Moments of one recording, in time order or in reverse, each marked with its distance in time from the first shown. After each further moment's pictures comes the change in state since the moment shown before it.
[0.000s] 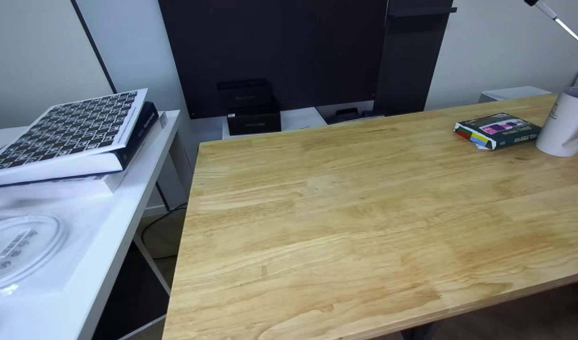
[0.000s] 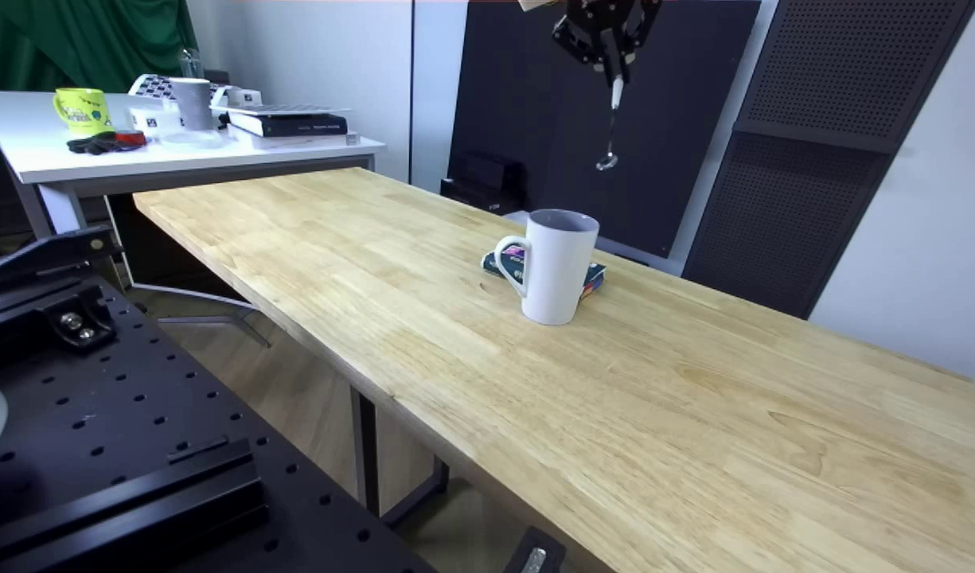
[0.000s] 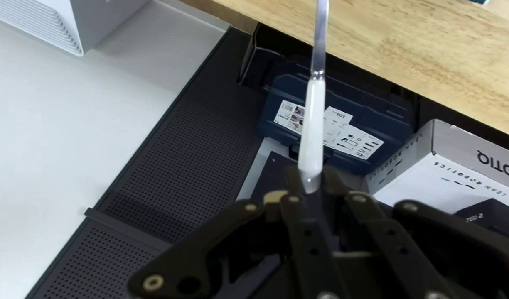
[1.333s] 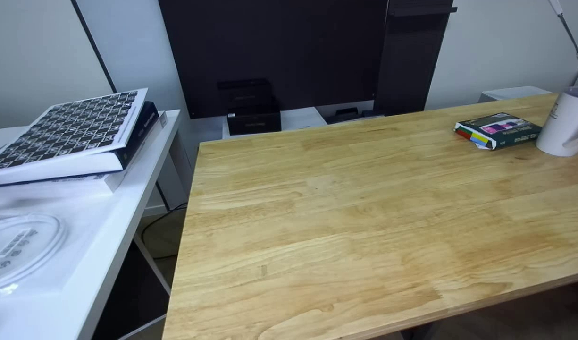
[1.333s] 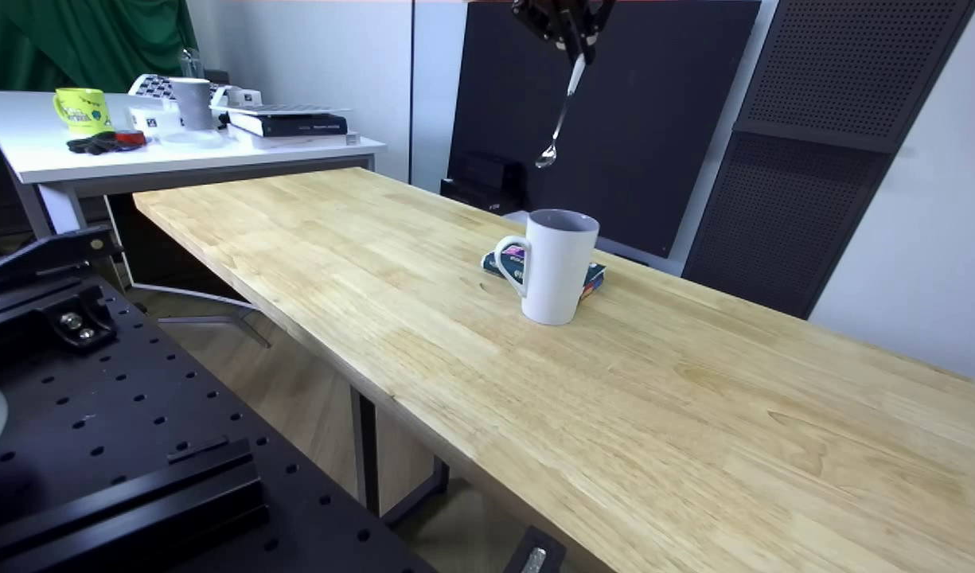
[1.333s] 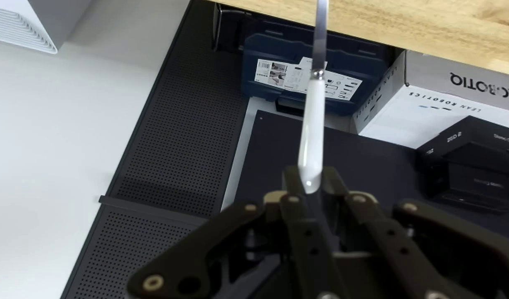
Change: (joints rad) arm 0.550 -0.021 -0.525 -0.230 0.116 0.292 0.150
